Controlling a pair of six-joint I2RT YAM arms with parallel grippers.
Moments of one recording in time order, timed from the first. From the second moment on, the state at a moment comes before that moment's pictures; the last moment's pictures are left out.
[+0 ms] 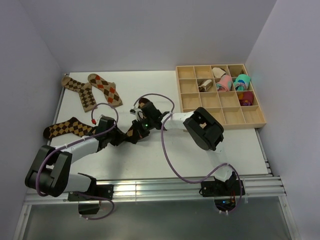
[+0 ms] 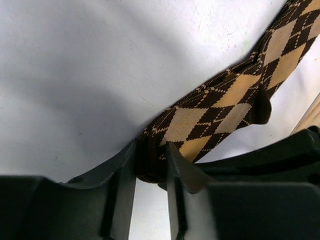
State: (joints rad) left arm -0.36 1.34 0.49 -0.03 0.00 -1.13; right arm 0.78 2.16 1.34 -0.02 -0.67 0.38
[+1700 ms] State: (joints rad) left arm -0.36 1.49 0.71 -0.28 0.02 -1.02; right arm 1.12 1.95 1.04 0.30 0.14 -0.11
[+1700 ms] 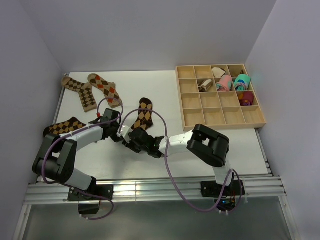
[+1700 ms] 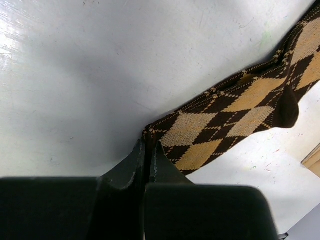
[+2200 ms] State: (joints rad) left arm -0.36 1.49 0.71 -0.28 0.02 -1.02; right arm 1.10 1.96 1.05 0.31 0.11 -0.04
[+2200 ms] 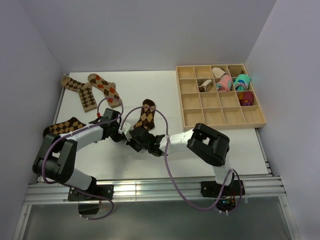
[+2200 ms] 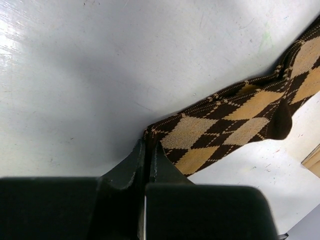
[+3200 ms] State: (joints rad) left arm -0.34 0.96 0.09 0.52 0.04 -1.06; right arm 0.77 2.07 1.05 0.41 -0.56 0.65
